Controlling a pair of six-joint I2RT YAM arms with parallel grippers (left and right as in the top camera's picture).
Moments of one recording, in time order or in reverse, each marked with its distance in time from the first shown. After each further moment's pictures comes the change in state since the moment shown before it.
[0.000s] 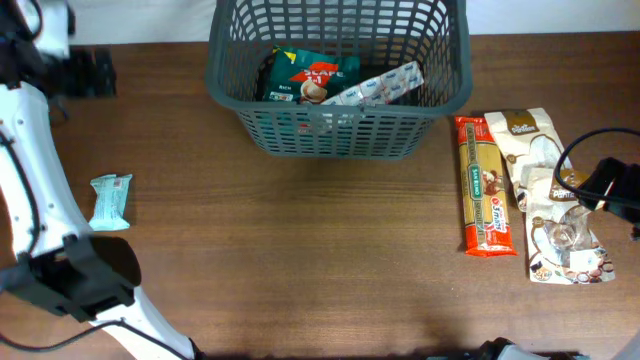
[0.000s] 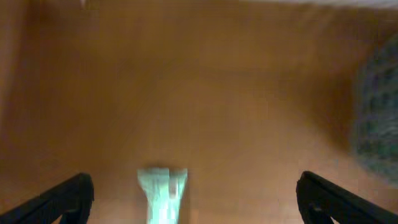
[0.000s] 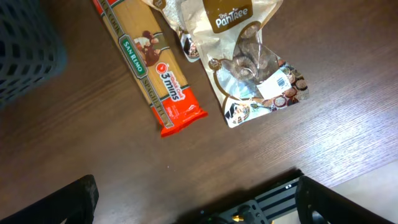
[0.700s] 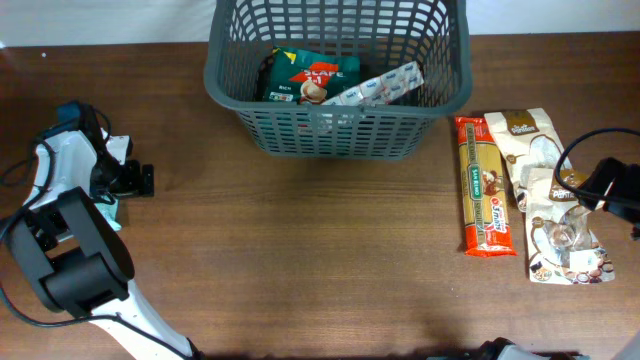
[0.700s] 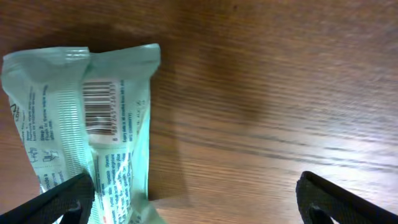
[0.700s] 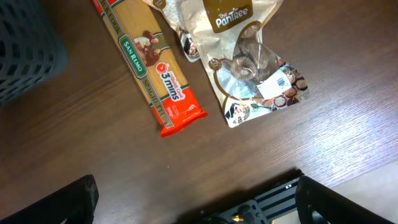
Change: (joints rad) left arm 0.049 0.038 -0.726 0.298 -0.182 0.094; right arm 0.000 0.000 0.000 0.000 0.000 0.000
